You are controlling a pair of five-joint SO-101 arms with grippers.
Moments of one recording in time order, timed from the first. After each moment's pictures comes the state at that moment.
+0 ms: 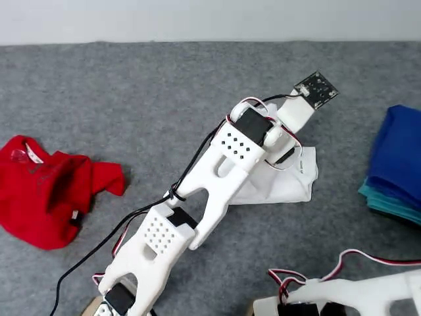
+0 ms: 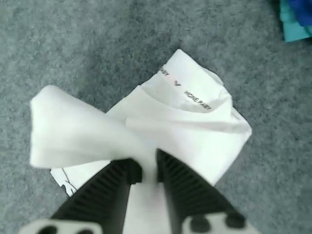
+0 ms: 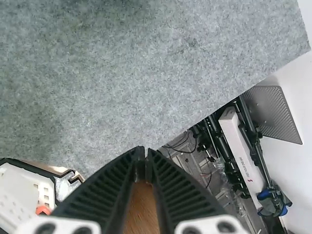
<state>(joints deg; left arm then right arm) 39.1 49.6 -66.9 94.4 -1.5 79.1 -43.3 12.3 100.5 56.4</state>
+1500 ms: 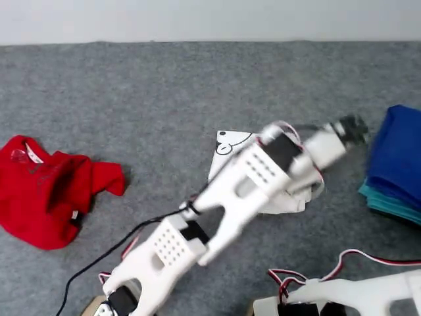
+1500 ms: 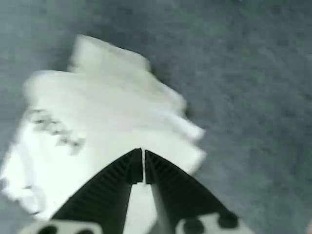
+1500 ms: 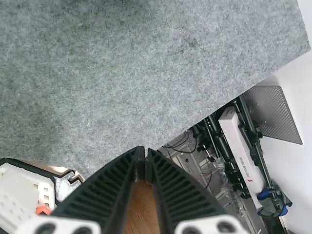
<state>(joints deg) 45.5 49.6 -67.8 99.2 -5.1 79.1 -43.3 12.3 100.5 56.5</state>
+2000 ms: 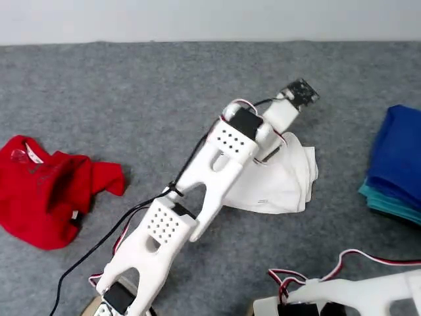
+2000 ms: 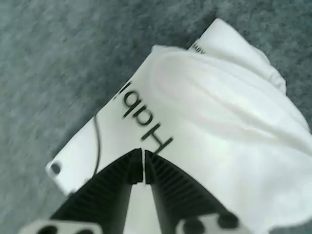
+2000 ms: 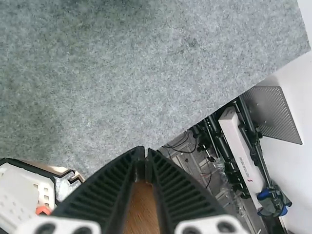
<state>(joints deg) 35.7 59.8 -67.6 88.7 -6.6 79.1 -43.3 12.3 100.5 56.5</state>
